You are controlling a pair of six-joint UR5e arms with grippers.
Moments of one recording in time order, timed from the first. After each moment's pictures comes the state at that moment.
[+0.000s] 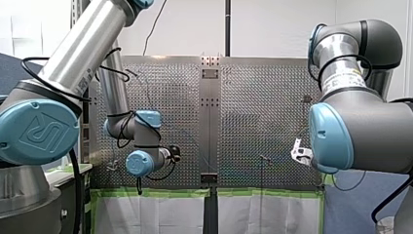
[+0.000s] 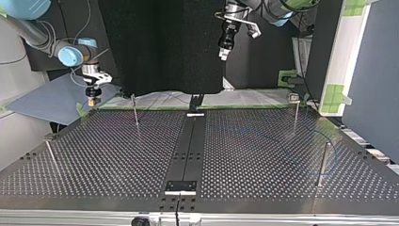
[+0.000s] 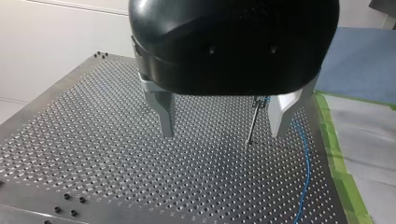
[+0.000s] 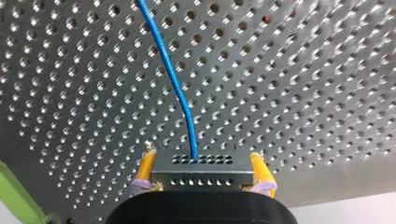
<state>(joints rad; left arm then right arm) -0.58 -2.07 -2.41 -1.85 -1.88 -1.75 1.56 -0.68 1.65 -0.92 1.27 1.82</state>
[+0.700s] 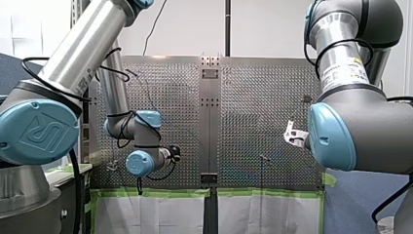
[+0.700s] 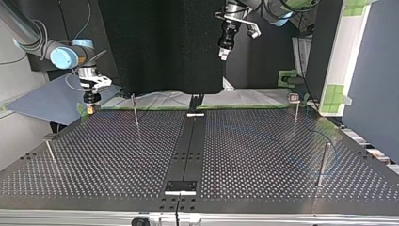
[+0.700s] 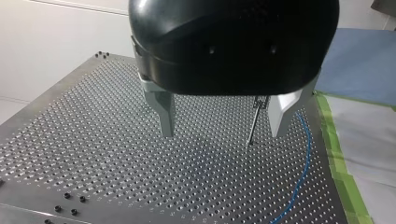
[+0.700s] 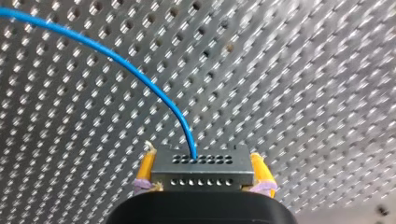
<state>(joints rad) -0.58 -2.07 -2.41 -1.85 -1.88 -1.76 1.62 -0.85 1.70 -0.84 1.27 1.82</state>
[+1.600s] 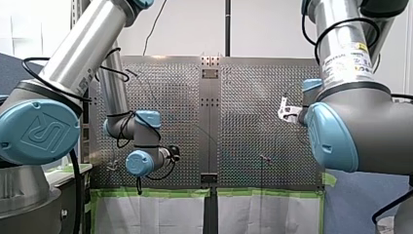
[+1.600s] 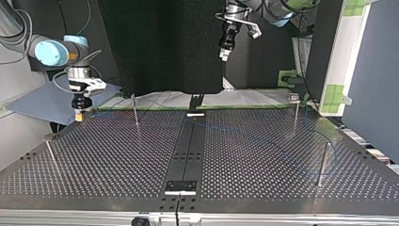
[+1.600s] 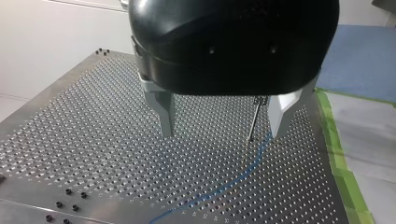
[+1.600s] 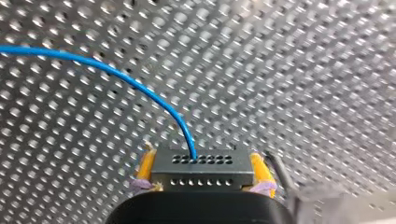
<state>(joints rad) -0.57 -2.07 -2.42 -1.85 -1.88 -1.76 1.67 -1.08 1.75 -0.75 1.36 1.78</state>
